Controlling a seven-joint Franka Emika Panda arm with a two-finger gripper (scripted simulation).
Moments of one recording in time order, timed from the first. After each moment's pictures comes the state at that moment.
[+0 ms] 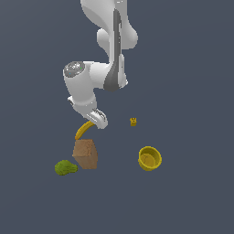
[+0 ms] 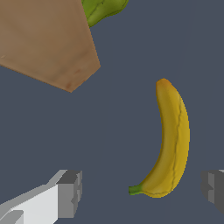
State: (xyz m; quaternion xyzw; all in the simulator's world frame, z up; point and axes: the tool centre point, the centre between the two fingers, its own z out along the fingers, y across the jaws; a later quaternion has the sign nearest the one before) arm -0.048 -0.125 0.126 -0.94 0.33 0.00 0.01
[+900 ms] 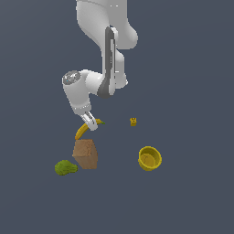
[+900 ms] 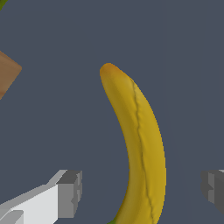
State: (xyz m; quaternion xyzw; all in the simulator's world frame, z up) arm -0.088 -0.168 0.069 -0.90 0.44 0.00 0.00
